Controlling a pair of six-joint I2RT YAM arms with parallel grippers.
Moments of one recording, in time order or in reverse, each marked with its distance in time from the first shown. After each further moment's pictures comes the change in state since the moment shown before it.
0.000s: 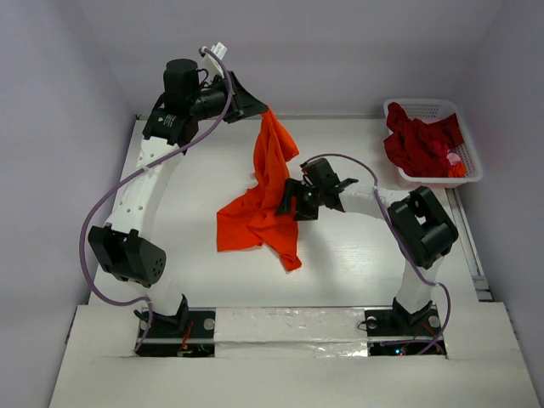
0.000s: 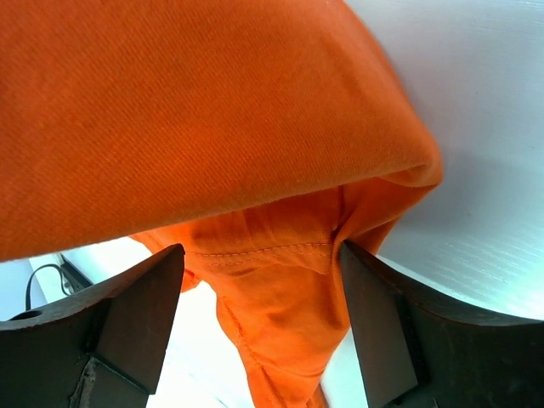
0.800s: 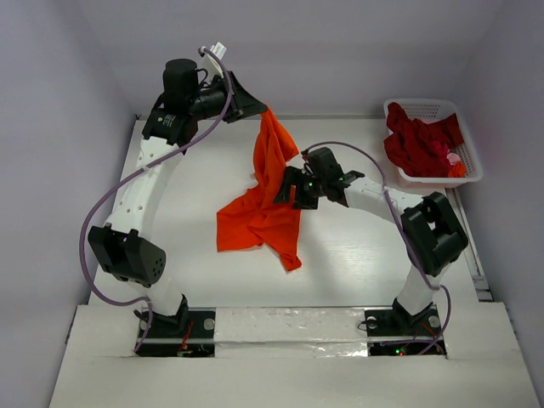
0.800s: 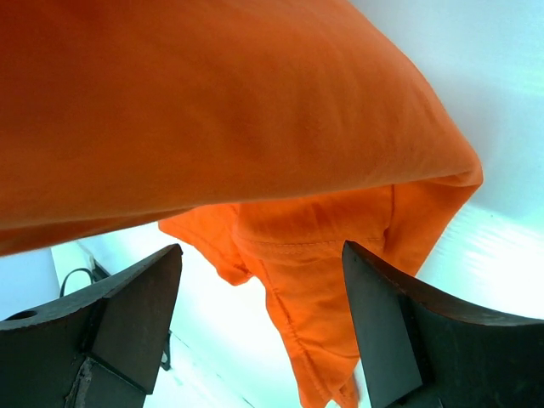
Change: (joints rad) left arm 0.004 0.000 0.000 0.000 0.004 0.000; right arm 0.005 -0.084 0.076 -0.062 0.030 -0.002
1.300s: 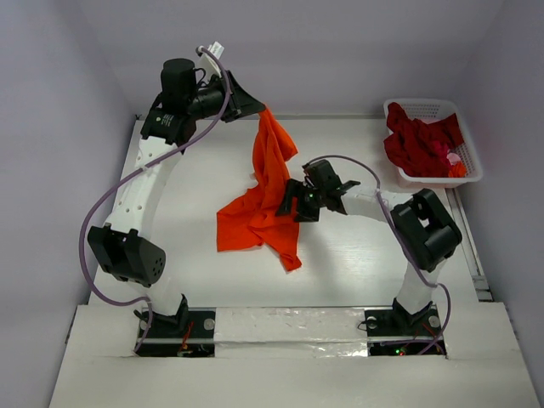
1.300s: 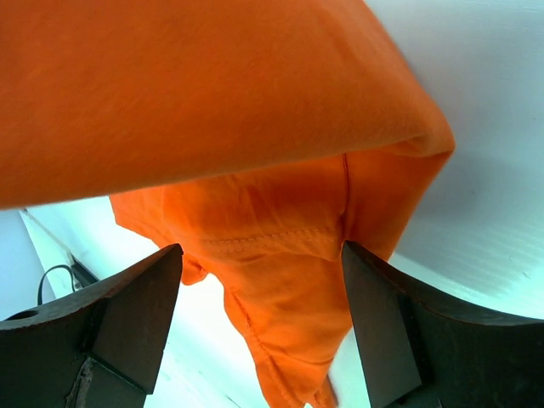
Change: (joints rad) left arm 0.010 0.000 0.000 0.000 0.001 0.003; right arm 0.000 0.045 -0.111 0.074 -0.019 0.036
